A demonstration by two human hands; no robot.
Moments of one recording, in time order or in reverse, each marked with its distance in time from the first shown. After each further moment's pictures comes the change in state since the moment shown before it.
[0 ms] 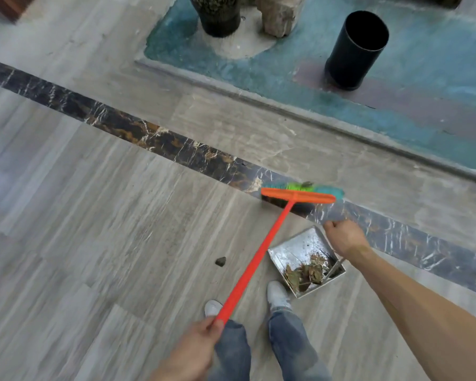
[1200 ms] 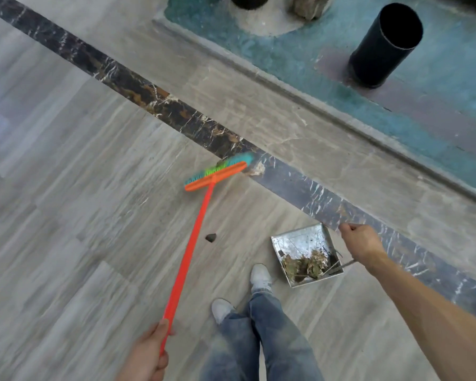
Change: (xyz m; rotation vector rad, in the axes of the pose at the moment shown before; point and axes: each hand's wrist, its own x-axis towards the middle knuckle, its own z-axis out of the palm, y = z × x) left_hand 0.006 -0.100 0.014 -0.712 0.317 -0.112; right_hand -0.002 0.053 -0.019 0.024 -0.051 0.010
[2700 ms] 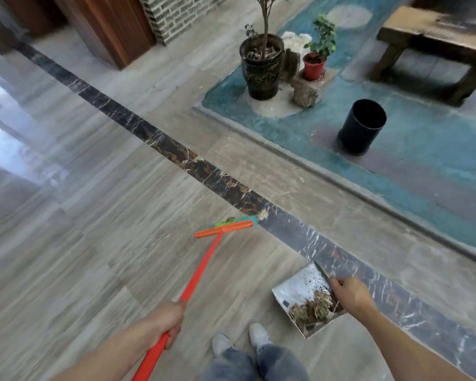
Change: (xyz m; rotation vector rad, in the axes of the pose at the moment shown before) left_hand -0.159 0.032 0.039 0.512 -0.001 0.050; right_hand -0.112 0.085 -0.078 -0.123 -0.059 -0.233
